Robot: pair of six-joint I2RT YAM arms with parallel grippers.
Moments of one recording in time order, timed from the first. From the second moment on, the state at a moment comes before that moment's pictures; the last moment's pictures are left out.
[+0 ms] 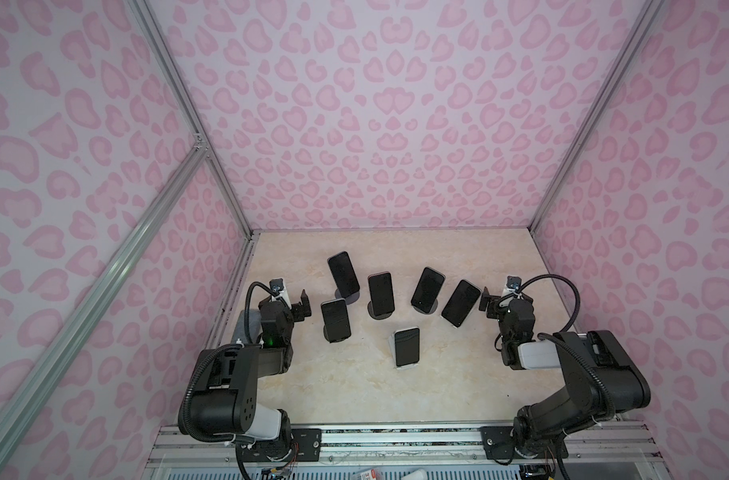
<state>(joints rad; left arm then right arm) 0.01 1.47 0.33 0.86 -0.09 -0.05 0.04 1.57 0.33 0.98 0.23 0.01</state>
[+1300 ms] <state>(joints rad) 0.02 1.39 0.39 0.75 -0.07 -0.05 0.01 1.38 0.36 0.80 0.40 0.10</state>
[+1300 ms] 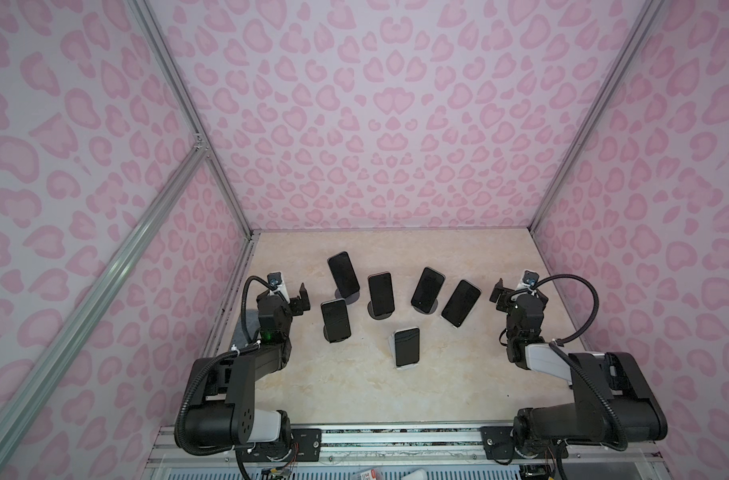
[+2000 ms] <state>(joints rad) 0.02 1.04 0.97 0.04 0.06 -0.29 -0.05 1.04 0.82 -0.21 0.32 0.51</state>
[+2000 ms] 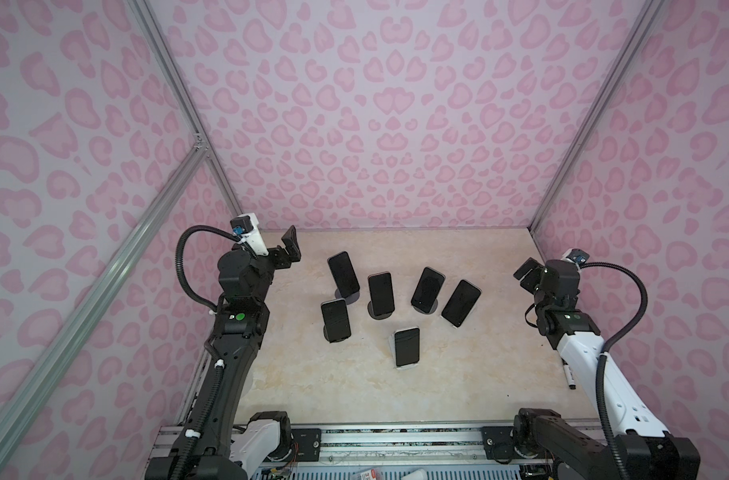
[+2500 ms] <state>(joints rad) 0.05 0.98 0.94 -0.17 0.19 -0.74 0.20 0.96 0.89 -0.41 0.08 0.47</state>
